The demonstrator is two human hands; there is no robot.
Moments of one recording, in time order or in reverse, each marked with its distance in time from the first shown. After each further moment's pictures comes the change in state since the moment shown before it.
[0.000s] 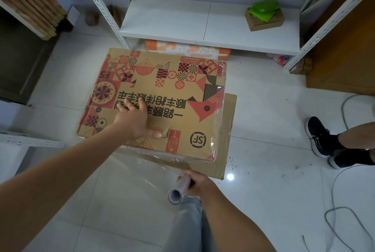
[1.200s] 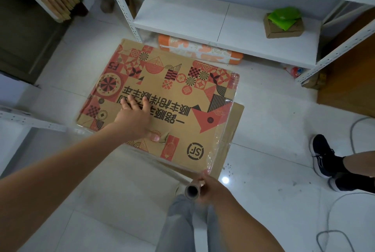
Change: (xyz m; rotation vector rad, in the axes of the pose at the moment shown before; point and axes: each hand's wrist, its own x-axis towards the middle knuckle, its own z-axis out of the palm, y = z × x) left_hand 0.014 -0.001 0.002 0.046 -0.025 -0.018; right_hand -0.018 -0.038 -0.038 -0.069 -0.010 0.006
